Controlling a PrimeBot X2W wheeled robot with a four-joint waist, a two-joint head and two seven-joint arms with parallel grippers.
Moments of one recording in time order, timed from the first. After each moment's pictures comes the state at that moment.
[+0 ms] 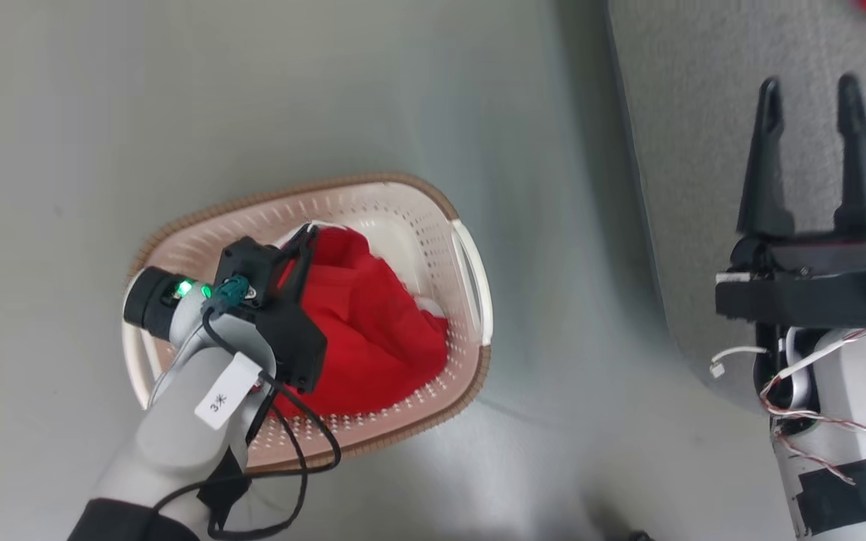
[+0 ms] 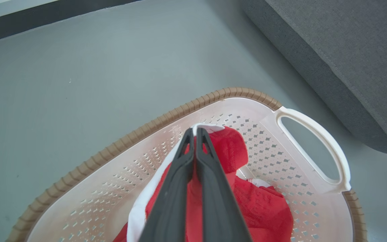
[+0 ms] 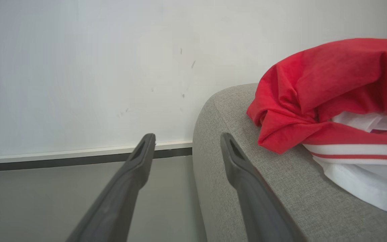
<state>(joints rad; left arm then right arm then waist) -0.76 0.09 -0.46 0.92 -0.26 -0.11 -0.25 -0.50 -0.11 0.10 0.04 0.21 -0.04 -0.26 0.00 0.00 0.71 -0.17</state>
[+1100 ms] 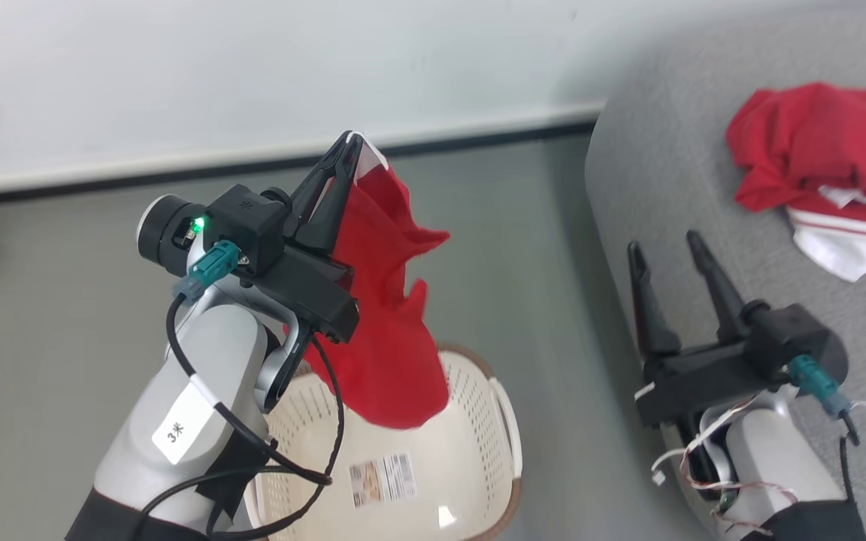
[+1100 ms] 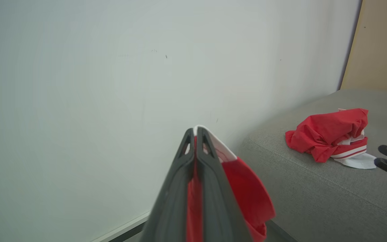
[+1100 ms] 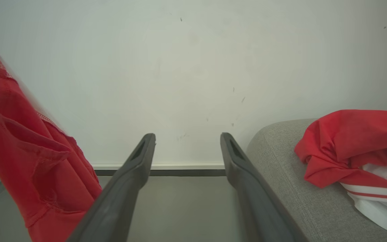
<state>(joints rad) -0.73 0.10 -0.43 0.53 -0.33 -0.12 -0.25 -0.42 -0.08 0.20 0.33 0.19 0.05 -0.26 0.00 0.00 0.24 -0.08</state>
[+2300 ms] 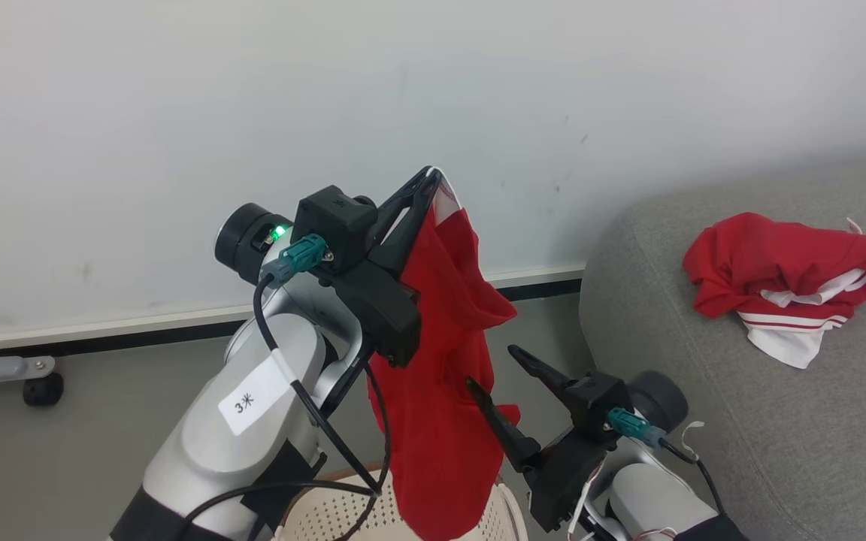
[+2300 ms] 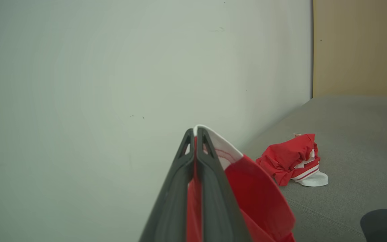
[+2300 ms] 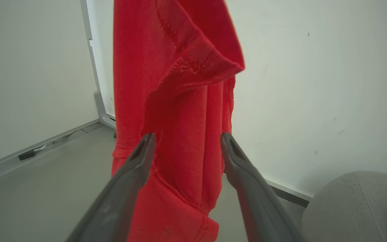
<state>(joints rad) -0.74 0.05 -0.53 0.49 -0.38 -0.12 -0.08 -0.51 -0.06 0.68 0.65 0.26 0.12 -0.26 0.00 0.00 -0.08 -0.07</state>
